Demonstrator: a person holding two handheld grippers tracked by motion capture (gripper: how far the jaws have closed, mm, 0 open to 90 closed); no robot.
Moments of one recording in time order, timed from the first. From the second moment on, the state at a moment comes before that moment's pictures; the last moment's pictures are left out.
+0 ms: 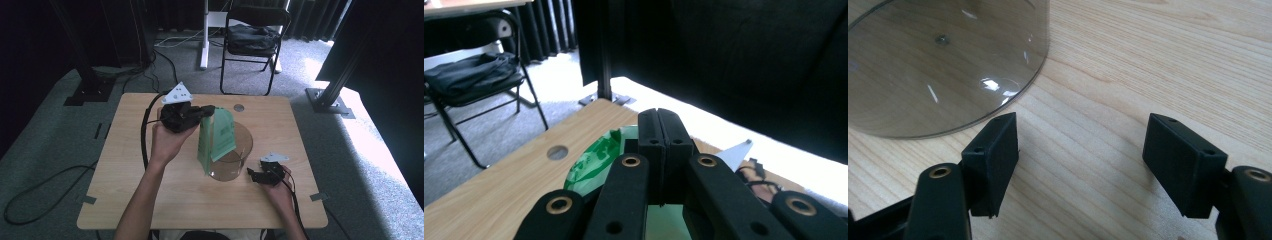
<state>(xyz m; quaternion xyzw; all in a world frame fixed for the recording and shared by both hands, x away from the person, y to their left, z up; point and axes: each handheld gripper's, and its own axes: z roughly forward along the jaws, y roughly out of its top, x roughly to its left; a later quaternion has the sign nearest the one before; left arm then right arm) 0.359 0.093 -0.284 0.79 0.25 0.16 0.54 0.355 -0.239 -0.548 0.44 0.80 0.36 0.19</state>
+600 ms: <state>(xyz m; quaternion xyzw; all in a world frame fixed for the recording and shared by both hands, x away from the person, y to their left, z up) 0.368 0.103 -0.314 0.80 0.27 0.15 0.52 0.355 -0.239 -0.548 0.44 0.80 0.36 0.19</state>
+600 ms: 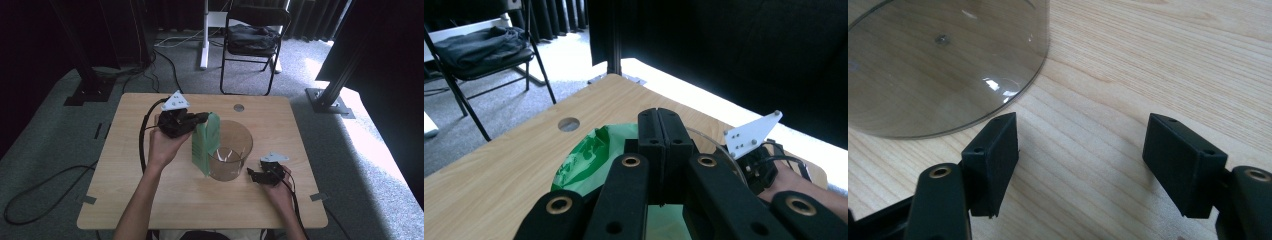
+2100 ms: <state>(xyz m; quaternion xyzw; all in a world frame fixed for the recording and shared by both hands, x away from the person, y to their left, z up) 0.374 0.091 -0.375 0.83 0.26 0.13 0.48 0.355 -0.239 -0.548 0.44 0.80 0.36 0.19</state>
